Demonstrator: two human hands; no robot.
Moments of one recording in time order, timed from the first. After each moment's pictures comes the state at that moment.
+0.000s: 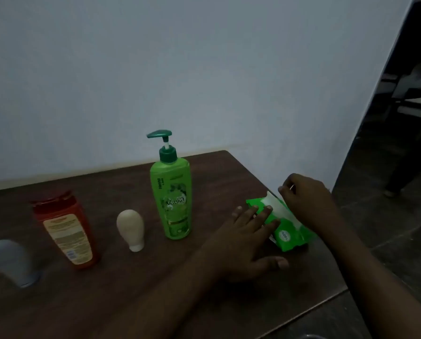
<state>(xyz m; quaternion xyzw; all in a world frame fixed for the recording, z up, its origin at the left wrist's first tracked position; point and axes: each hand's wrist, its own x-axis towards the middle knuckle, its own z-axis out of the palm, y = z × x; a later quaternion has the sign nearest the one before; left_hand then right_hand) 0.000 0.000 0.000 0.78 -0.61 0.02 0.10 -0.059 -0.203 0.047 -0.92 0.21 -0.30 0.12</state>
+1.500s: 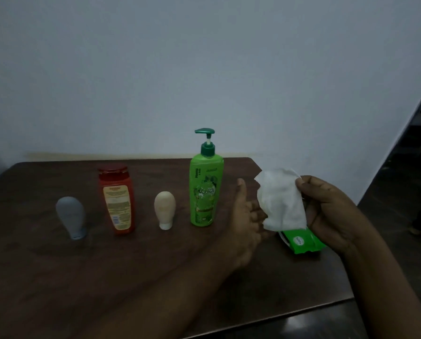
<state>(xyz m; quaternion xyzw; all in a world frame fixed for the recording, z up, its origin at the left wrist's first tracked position) -0.037 0.017 0.054 0.46 -0.09 -0.33 0.82 -0.102 -0.127 0.108 -0.58 0.09 -0.15 0.79</state>
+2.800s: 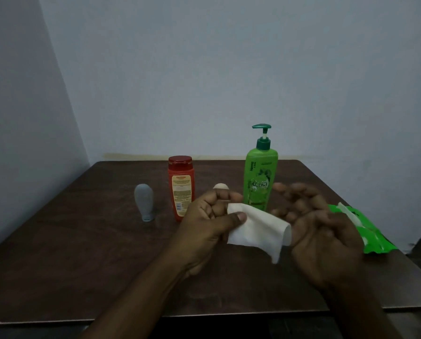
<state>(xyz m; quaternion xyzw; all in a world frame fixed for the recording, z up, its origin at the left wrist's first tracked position) -0.058 0.207 0.054 0.57 -0.21 -0.10 0.79 -0.107 0.000 0.044 -0.43 -0.21 -0.09 0.87</state>
